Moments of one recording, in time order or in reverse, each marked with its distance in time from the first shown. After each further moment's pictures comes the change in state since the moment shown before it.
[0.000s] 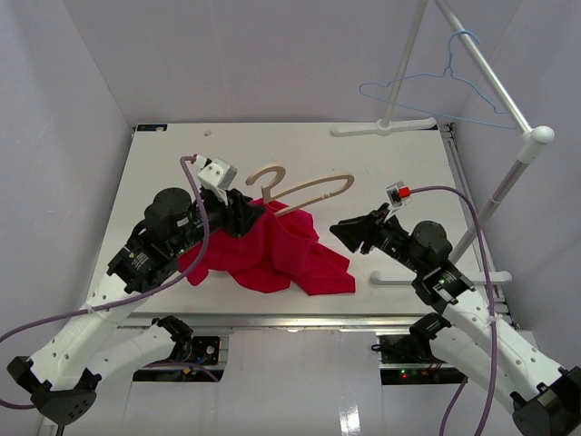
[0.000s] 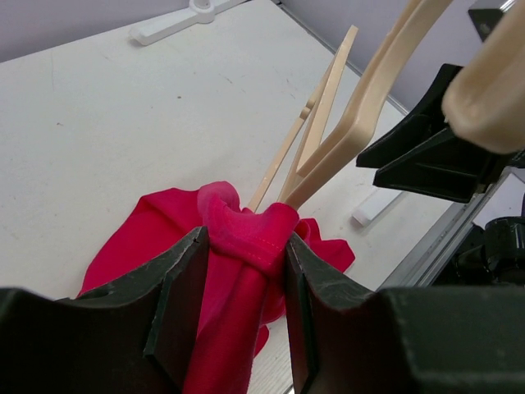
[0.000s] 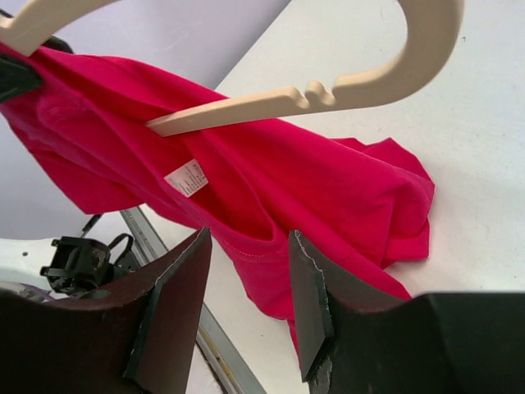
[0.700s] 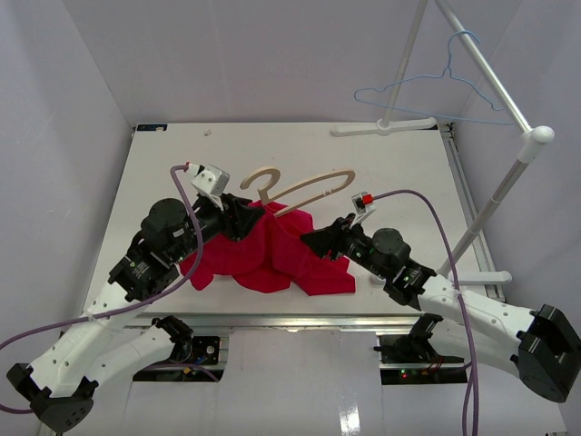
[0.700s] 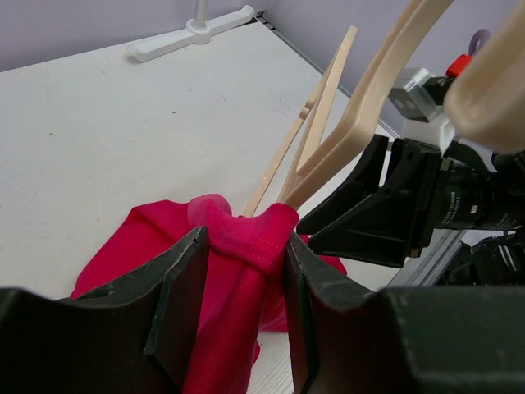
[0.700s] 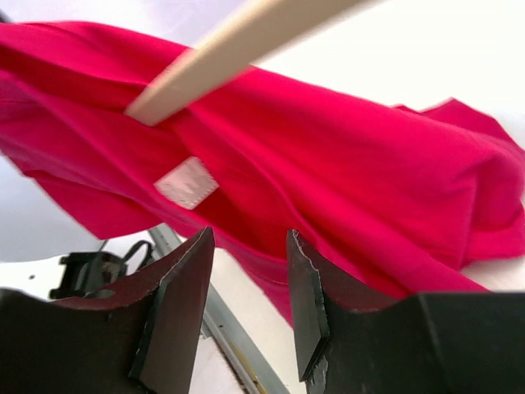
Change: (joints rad) left arm 0.000 -0.067 -0.107 0.113 -0.005 -0.045; right arm 0.282 0.277 -0.050 0.283 0.275 0.128
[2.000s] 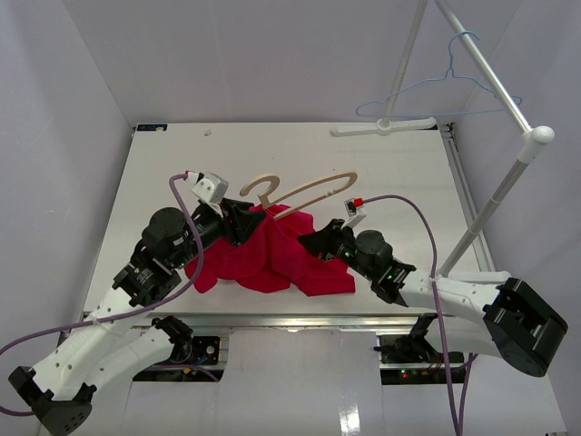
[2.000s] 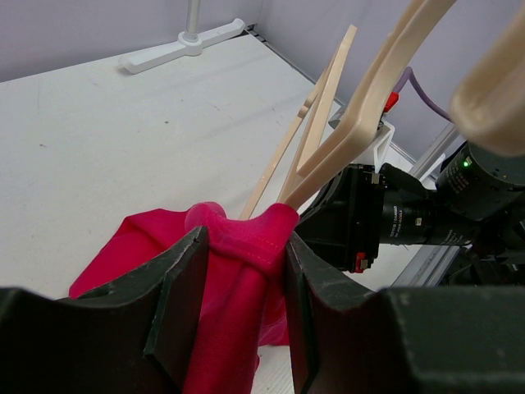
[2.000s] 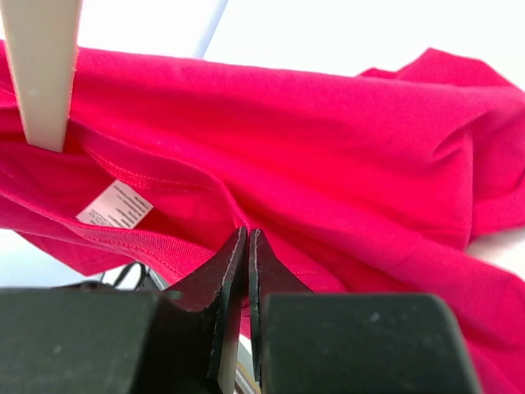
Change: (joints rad) left arm 0.000 -0.044 -0.106 0.111 0.025 -0.003; right arm 0.015 0.207 -0.042 0.155 0.079 0.141
